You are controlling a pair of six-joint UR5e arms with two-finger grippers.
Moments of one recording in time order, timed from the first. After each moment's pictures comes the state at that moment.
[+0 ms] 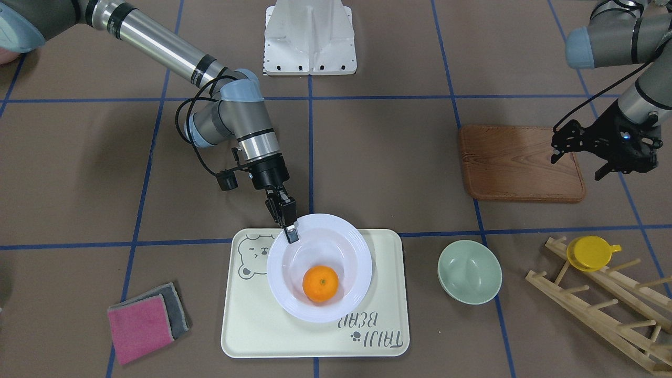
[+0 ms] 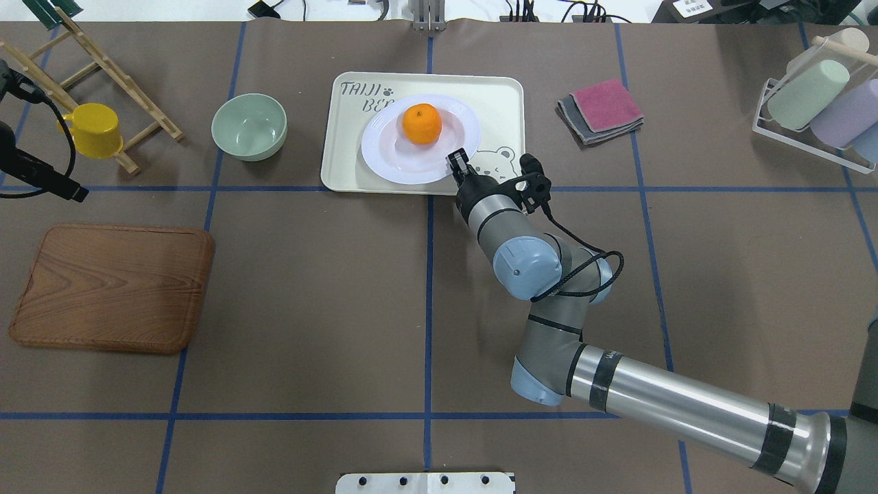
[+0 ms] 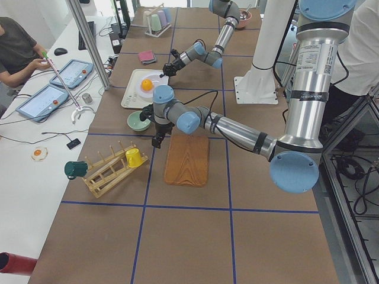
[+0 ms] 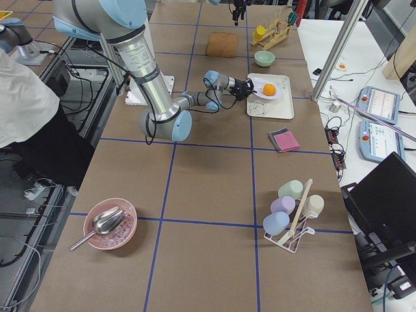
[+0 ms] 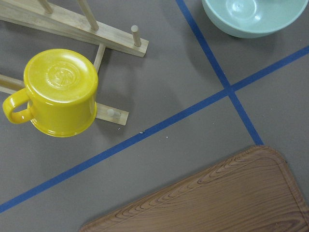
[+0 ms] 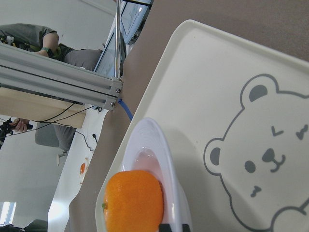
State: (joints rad) left arm -1.11 -1.67 -1.81 -1.82 -2.23 -0.23; right arm 0.44 -0.86 1.14 -0.49 1.03 2.21
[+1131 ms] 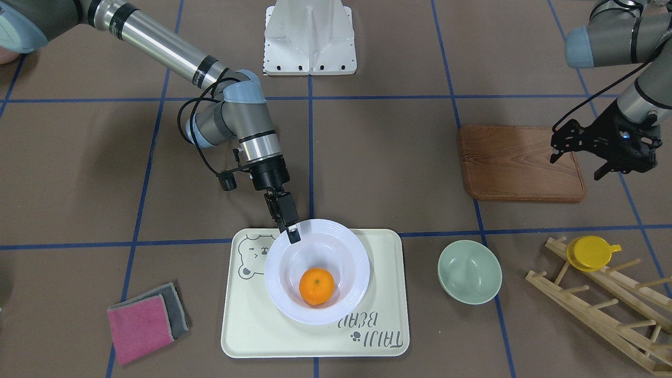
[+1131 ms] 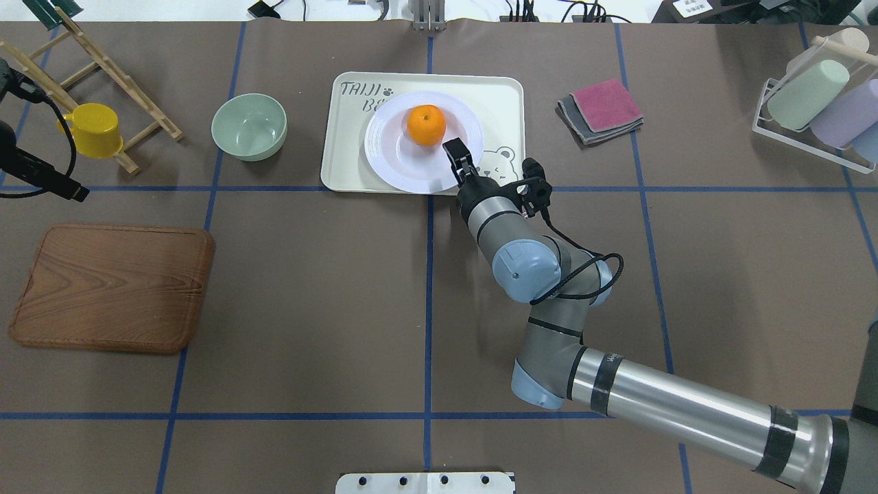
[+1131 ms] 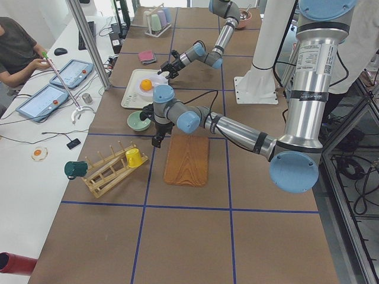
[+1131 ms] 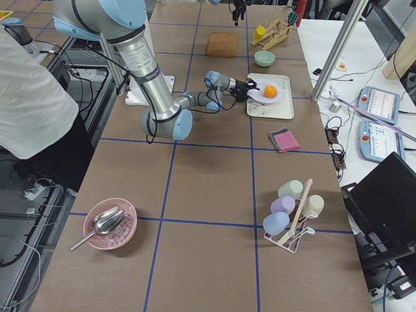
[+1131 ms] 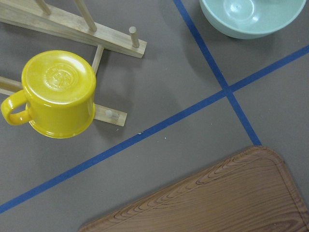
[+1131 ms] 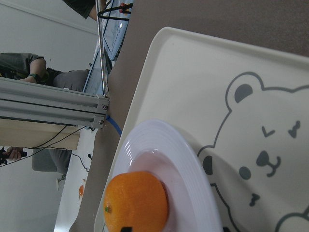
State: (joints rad) left arm -1.11 -1.67 -1.81 -1.82 -2.22 -0.23; right arm 0.43 -0.88 1.18 -0.50 1.02 2.25
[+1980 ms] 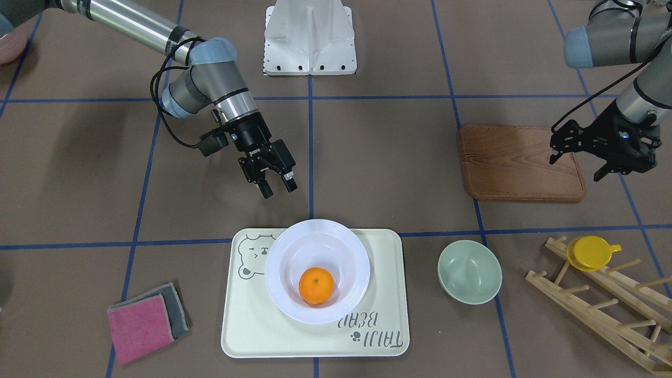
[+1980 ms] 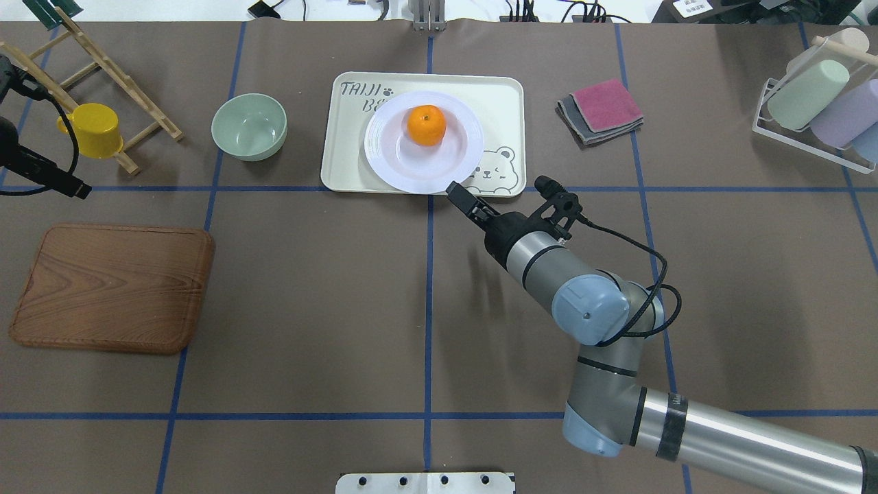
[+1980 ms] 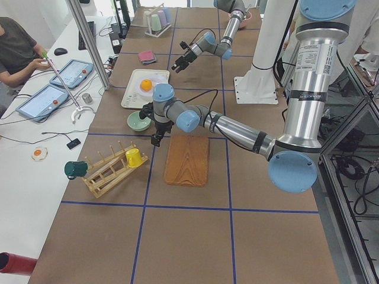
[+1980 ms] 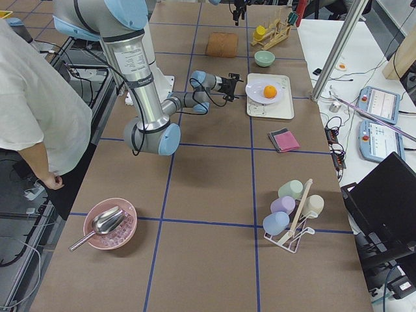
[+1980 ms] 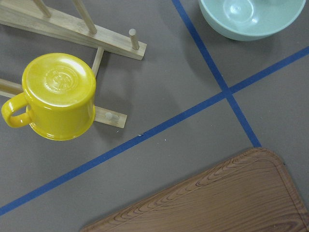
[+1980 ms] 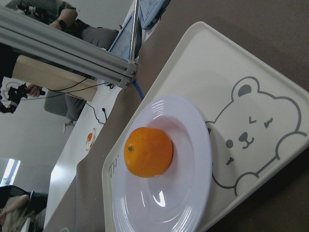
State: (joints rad) left arm -1.11 -1.67 -1.81 -1.82 -2.22 -0.23; right arm 0.40 -1.08 1.46 -0.50 1.16 1.68
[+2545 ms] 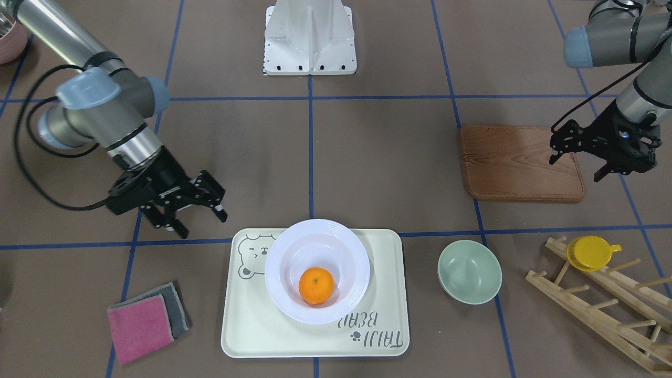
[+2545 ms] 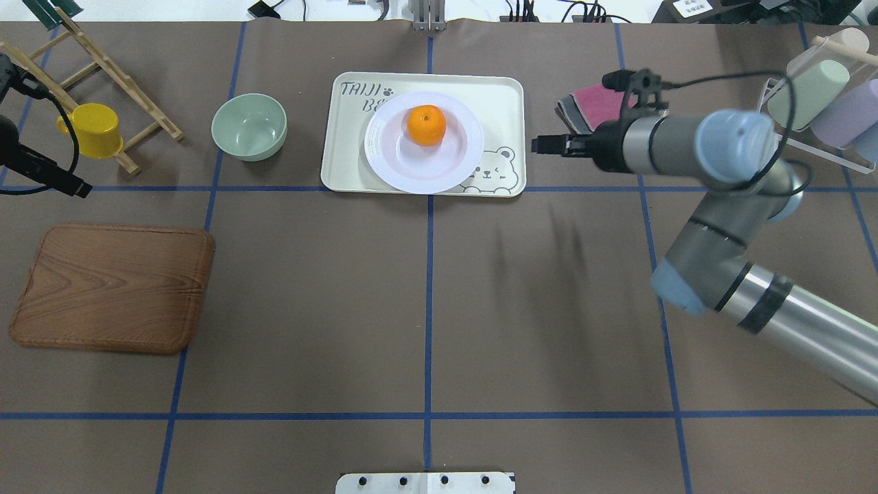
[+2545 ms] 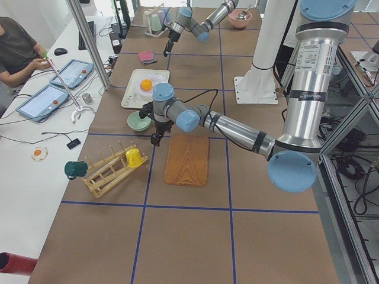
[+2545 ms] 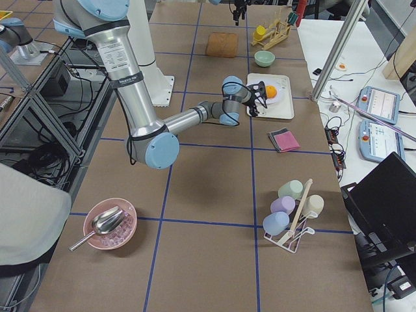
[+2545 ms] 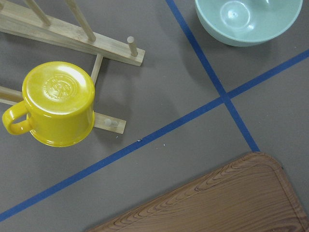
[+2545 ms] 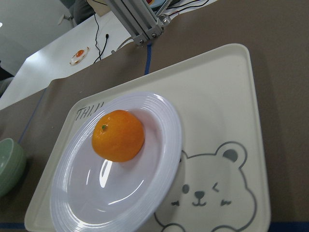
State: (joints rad) left arm -1.11 -1.68 -1.82 -1.82 -2.22 -0.23; right arm 0.85 -1.18 1.49 -0.61 1.92 1.05
